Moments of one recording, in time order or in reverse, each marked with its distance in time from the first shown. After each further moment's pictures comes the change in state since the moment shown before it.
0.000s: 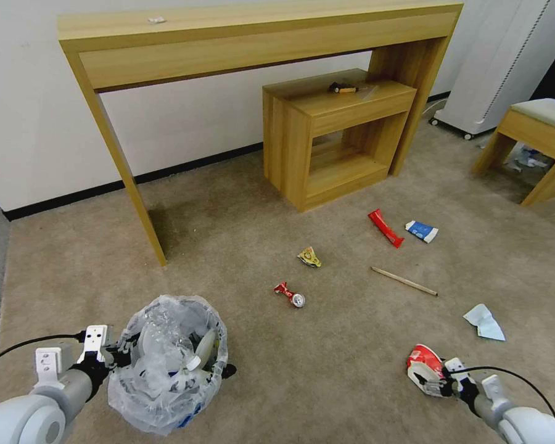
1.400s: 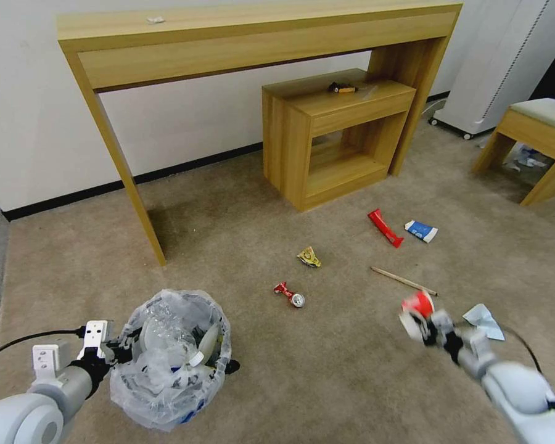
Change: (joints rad) left arm 0.000 0.009 0.005 -0.031 -0.040 0.000 -0.034; right arm 0.101 -0.019 0.065 0.460 0.020 -0.085 0.022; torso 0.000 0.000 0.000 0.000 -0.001
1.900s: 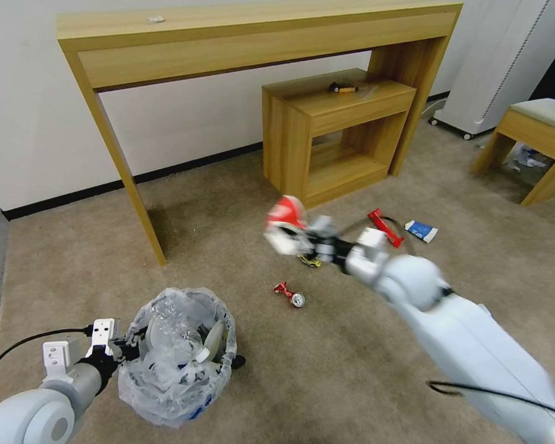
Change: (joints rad) left arm -0.017 0.012 0.042 0.001 -0.060 0.000 -0.091; right arm 0.630 0.122 -0.662 0.133 0.235 -0.154 0.009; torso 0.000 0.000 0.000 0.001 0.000
